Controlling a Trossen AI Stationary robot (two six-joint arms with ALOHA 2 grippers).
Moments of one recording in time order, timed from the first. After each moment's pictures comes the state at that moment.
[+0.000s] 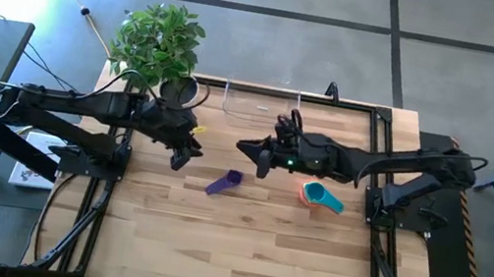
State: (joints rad) left arm 0.10 1.04 0.93 -0.63 0.06 -0.43; right arm 0.08 1.47 1.16 0.21 0.24 0.78
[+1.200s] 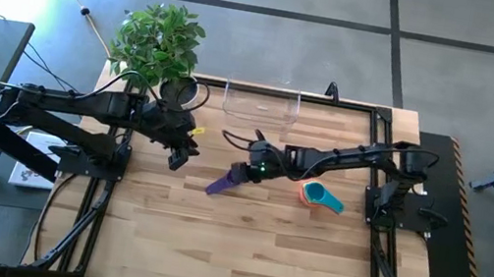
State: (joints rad) left arm 0.10 1.04 0.93 -0.70 0.03 -0.41; right arm -0.01 1.83 1.16 -0.04 -0.07 1.17
